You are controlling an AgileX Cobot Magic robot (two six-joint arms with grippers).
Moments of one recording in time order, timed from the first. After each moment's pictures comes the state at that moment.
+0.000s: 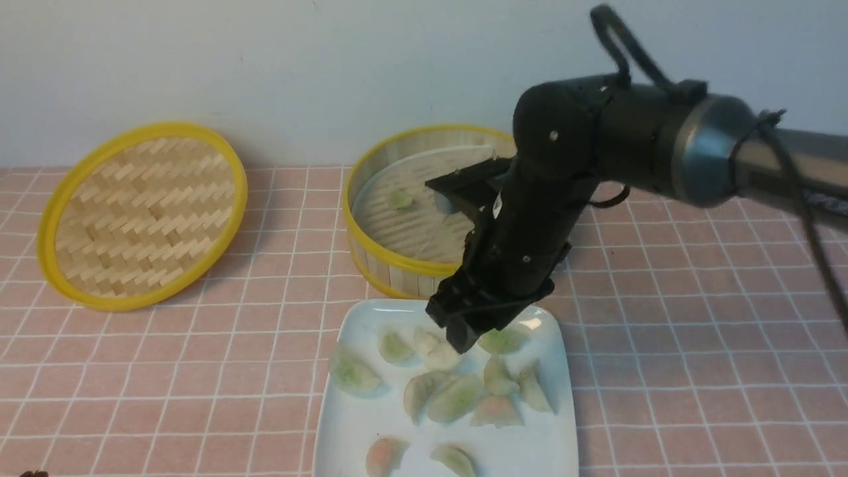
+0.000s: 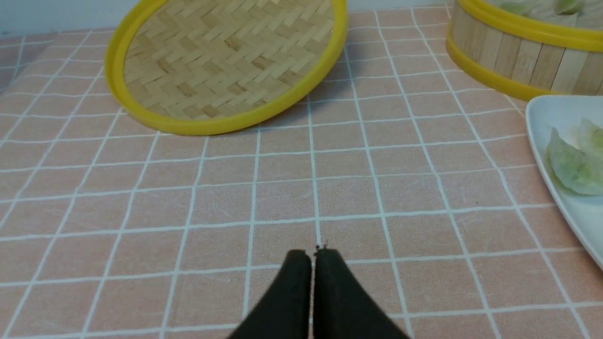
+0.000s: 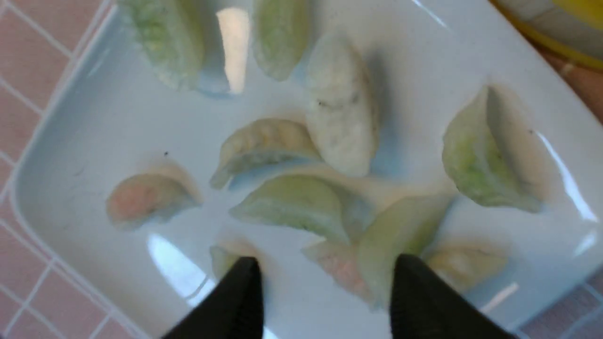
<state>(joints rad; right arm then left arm) 0.61 1.91 -1.62 0.22 1.21 -0.10 -0.01 -0.01 0.03 -0.05 0.38 0.03</state>
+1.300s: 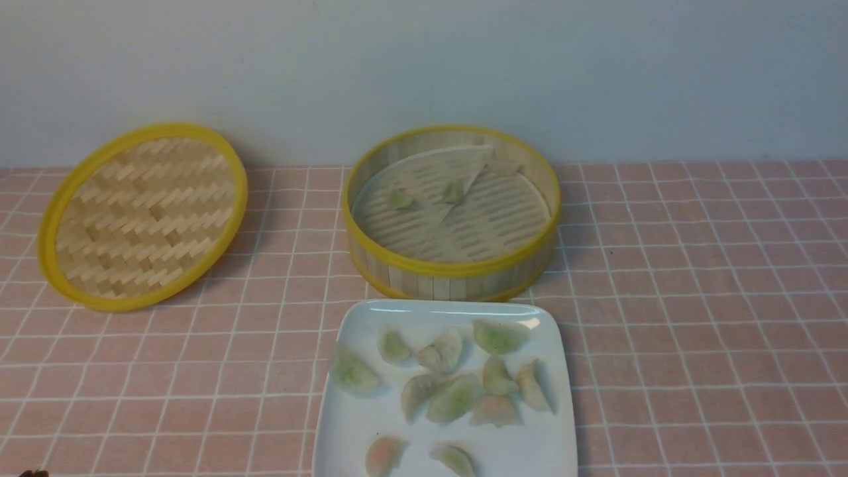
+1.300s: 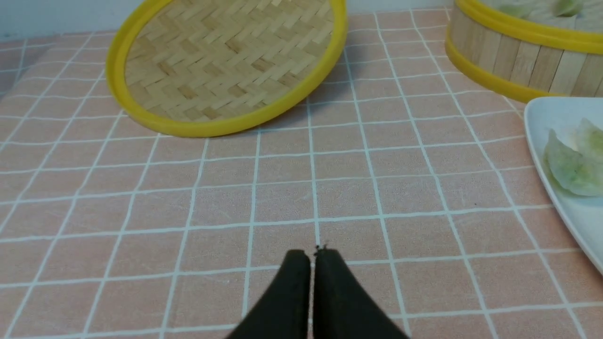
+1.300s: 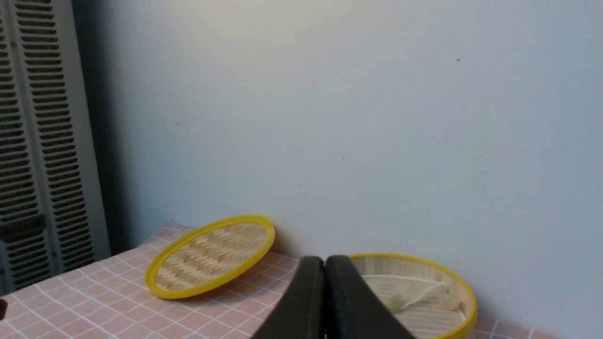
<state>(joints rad) 0.61 -0.02 -0.39 0.00 0.42 0.06 -0.01 -0.01 0.03 -0.05 0.38 0.03</state>
